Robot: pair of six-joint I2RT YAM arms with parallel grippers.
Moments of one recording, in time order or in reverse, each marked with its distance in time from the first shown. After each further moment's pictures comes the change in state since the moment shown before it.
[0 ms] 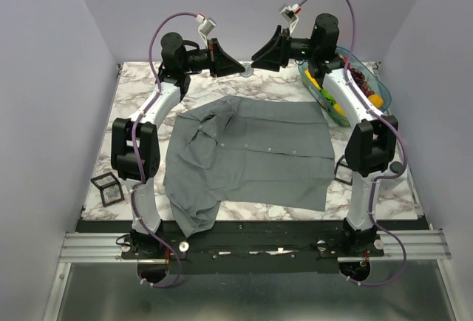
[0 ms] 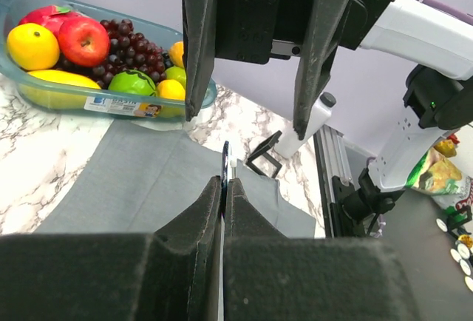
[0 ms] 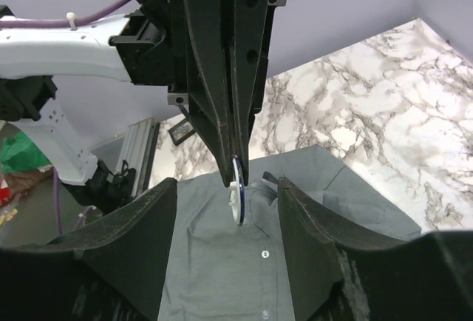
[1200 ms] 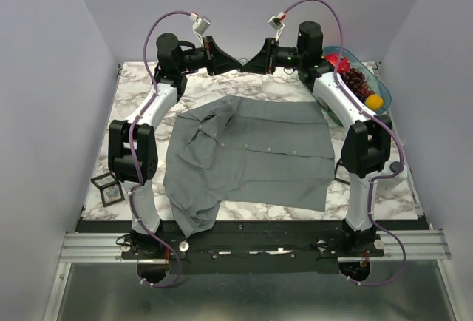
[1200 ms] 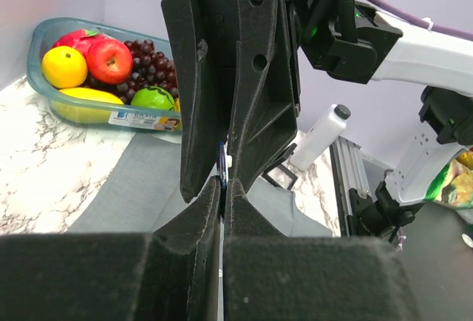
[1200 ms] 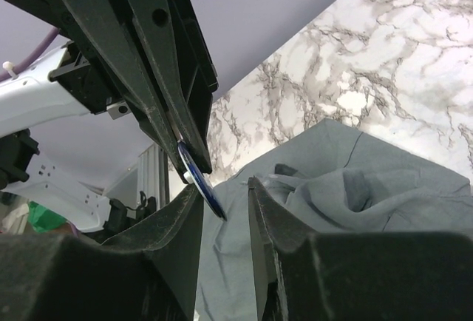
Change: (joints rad) left arm 0.015 -0.026 -0.027 0.057 -0.036 0.000; right arm 0.057 0.006 -0.038 -0.154 0.225 0.073
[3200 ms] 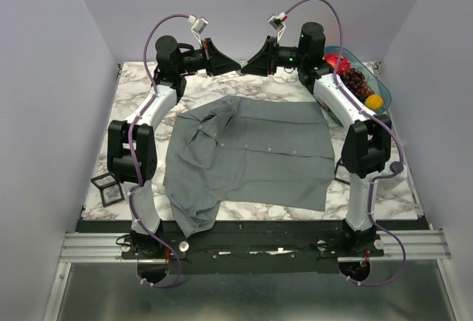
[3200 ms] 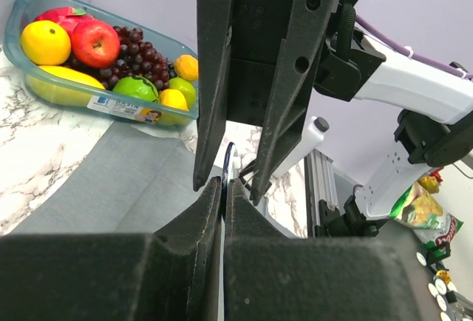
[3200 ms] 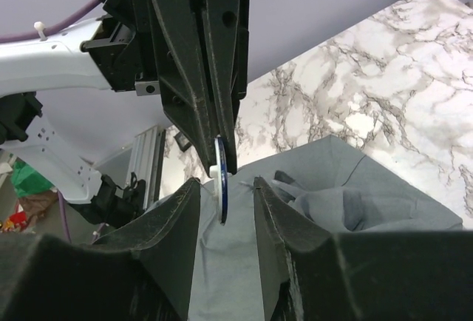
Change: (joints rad) left arm 0.010 -0.007 -0.037 0.018 -0.028 -0.125; right arm 0.006 -0.006 -0.037 0.152 -0.125 -0.034
